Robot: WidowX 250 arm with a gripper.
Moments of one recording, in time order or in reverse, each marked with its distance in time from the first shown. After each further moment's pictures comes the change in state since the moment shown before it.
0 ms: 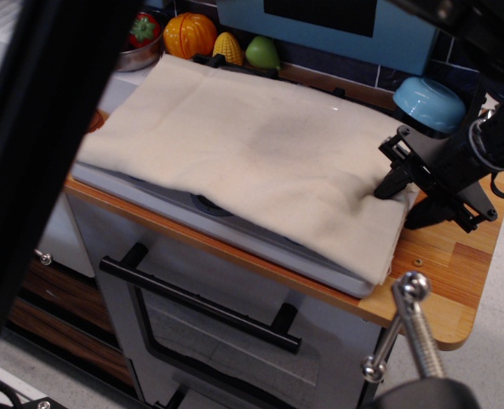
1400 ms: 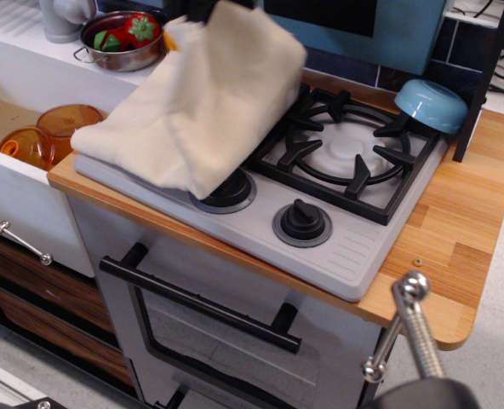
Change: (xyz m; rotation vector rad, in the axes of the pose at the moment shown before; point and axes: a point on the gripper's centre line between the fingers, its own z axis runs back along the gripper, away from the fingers) arm 0.001 0.243 0.006 -0.185 0.154 0.208
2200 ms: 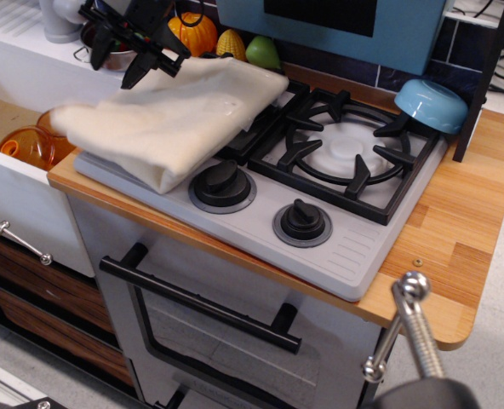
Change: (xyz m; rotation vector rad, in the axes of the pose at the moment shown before) arm 0.005 0.054 -0.078 0.311 0.050 0.115
